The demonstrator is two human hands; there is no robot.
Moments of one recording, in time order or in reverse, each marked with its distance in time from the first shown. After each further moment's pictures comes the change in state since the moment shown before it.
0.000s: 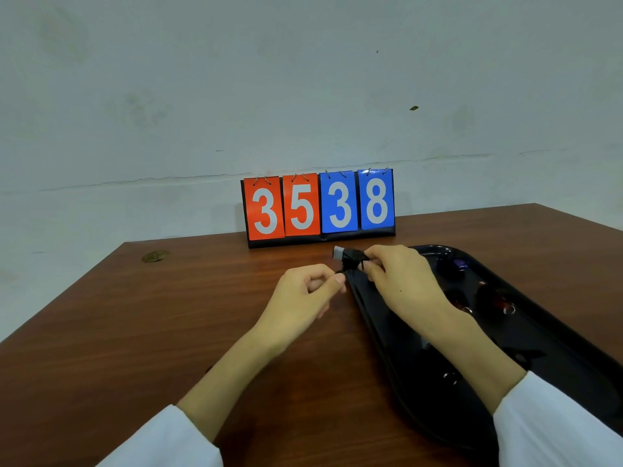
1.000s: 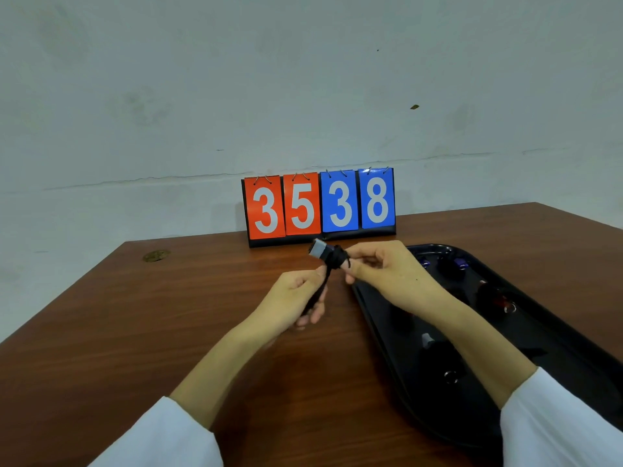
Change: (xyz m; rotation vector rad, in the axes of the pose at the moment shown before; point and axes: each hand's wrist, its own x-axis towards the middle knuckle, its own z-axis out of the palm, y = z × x) left_hand 0.002 -0.006 -0.014 -0.185 -0.177 -0.211; right_hand -0.001 -0.009 -0.008 0.535 -0.215 -0.153
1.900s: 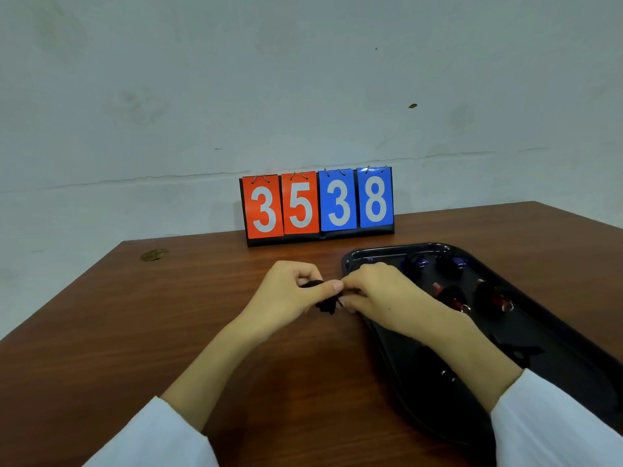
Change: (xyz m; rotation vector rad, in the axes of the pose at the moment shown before) left_hand 0.002 0.005 -0.002 0.321 0.159 0.167; right_hand -0.003 0.006 0.013 -0.635 -0.222 -0.042
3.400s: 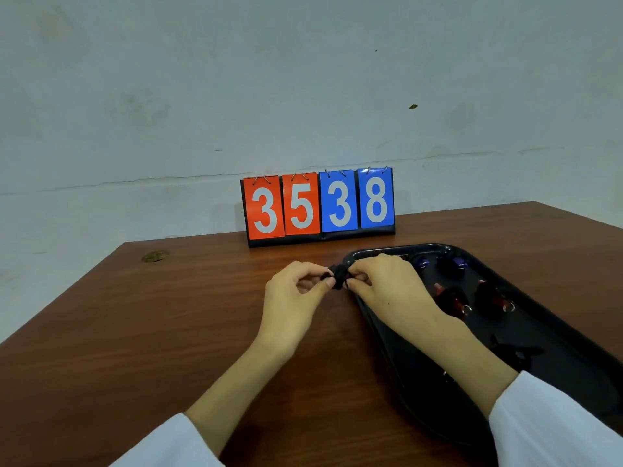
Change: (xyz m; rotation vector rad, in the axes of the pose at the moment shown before) left_hand -0.007 -0.005 0.027 -0.078 0.350 -0.006; right_hand 0.003 0.003 0.005 -0.002 0.249 0.183
